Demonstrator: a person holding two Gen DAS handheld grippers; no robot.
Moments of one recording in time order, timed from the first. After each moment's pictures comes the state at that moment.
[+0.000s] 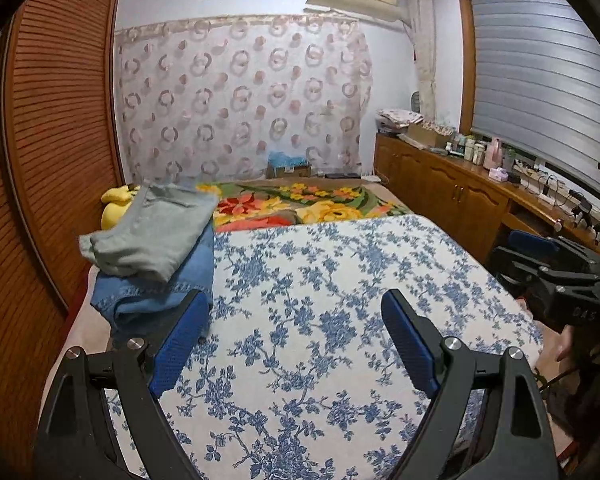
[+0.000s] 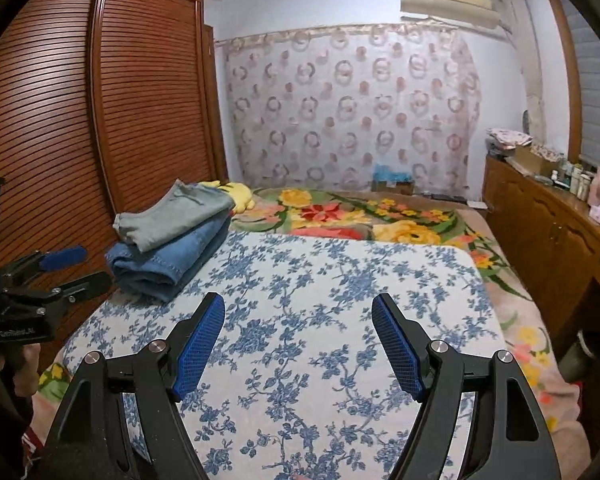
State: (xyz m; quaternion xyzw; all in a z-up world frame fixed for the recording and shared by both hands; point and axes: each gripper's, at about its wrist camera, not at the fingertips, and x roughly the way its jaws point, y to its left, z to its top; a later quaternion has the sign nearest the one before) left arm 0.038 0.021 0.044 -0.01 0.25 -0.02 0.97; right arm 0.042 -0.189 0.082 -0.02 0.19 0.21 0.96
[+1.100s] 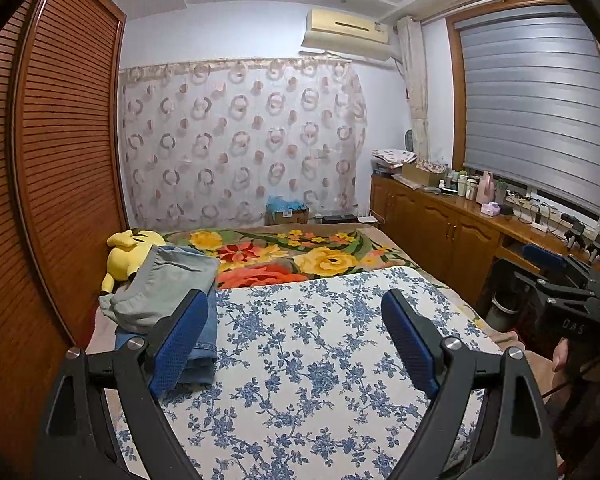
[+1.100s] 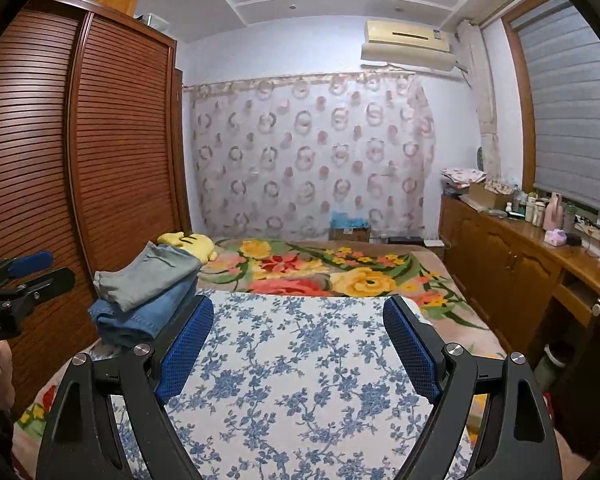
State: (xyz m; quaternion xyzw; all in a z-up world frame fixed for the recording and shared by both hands) left arm 0.014 0.010 0.104 0.00 0.18 -0.02 0.98; right arm 0.003 -0.205 0.101 -0.01 0.11 0.15 0.98
